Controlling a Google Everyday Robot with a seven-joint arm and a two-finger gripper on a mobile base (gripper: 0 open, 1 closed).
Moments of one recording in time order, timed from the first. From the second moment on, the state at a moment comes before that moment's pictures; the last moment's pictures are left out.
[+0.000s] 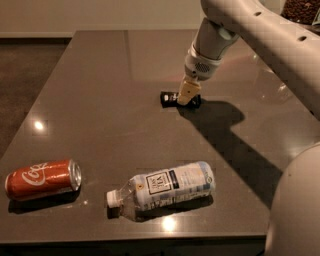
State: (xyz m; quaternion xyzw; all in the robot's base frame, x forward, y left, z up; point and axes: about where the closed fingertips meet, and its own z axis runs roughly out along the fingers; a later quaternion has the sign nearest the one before) arm 0.638 -0.093 0.852 -0.61 0.77 0.08 0.14
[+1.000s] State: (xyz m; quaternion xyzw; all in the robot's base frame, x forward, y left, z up) arm 0.493 -0.063 0.873 -0.67 0.71 0.12 0.14
